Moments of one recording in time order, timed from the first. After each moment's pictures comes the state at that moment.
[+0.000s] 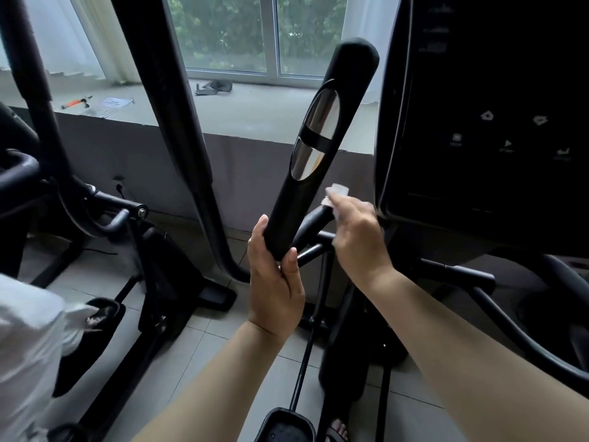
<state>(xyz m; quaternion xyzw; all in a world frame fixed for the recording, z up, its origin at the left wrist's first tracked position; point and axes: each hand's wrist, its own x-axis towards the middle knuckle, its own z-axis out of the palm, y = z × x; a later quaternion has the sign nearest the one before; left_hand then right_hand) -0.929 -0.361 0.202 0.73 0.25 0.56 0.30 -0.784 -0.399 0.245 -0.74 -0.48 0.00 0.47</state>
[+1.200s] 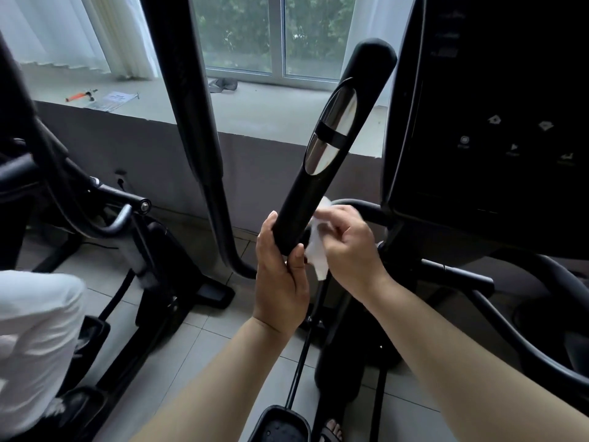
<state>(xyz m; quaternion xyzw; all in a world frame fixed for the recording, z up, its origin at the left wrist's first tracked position) -0.934 -0.364 0.205 0.72 0.24 0.56 0.34 -0.823 -0.413 0.267 -0.66 -0.44 0.18 0.58</state>
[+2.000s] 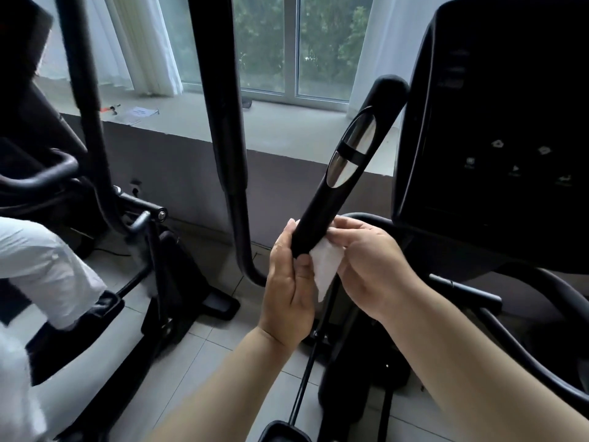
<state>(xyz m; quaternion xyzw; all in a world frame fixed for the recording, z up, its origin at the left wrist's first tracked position) -0.955 -0.379 0.225 0.68 0.24 0.53 0.45 -0.856 -0.437 0.326 -0.49 -0.21 0.50 0.68</state>
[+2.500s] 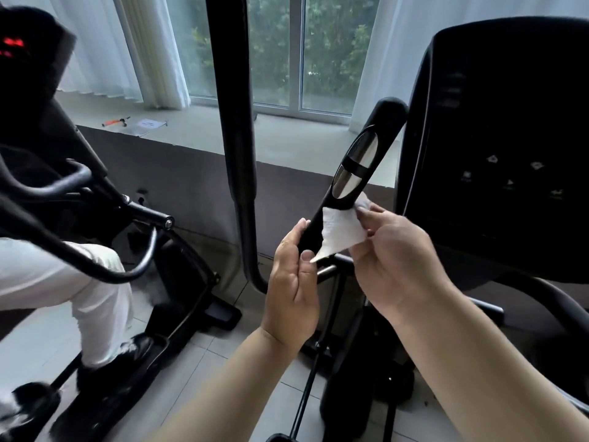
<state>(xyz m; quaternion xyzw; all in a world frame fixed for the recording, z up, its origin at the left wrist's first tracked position) -0.961 -0.384 0.253 0.66 0.23 0.54 0.46 -0.870 -0.450 0.375 -0.42 -0.12 0.47 0.77</state>
